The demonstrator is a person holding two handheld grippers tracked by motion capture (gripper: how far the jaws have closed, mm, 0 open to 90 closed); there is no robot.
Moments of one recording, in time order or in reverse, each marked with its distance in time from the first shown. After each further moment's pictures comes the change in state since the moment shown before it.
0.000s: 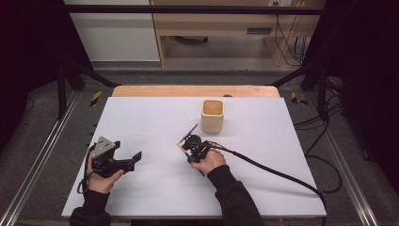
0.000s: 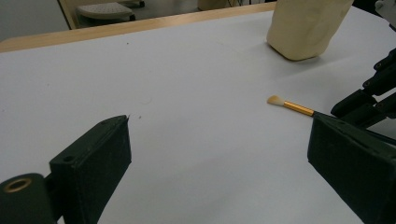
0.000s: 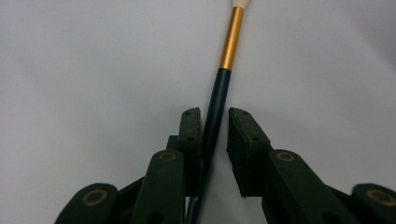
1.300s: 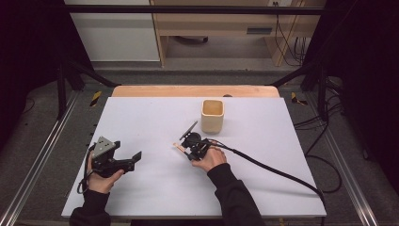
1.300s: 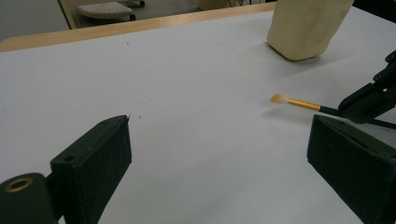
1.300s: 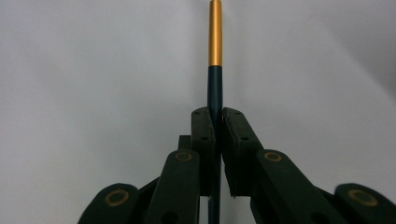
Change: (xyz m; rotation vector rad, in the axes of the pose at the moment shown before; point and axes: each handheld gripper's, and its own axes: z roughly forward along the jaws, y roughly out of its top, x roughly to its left) left arm 0.000 0.000 -0.001 -0.004 0.000 -0.004; right arm 0.001 0.005 -0.015 -0.004 0.001 -0.003
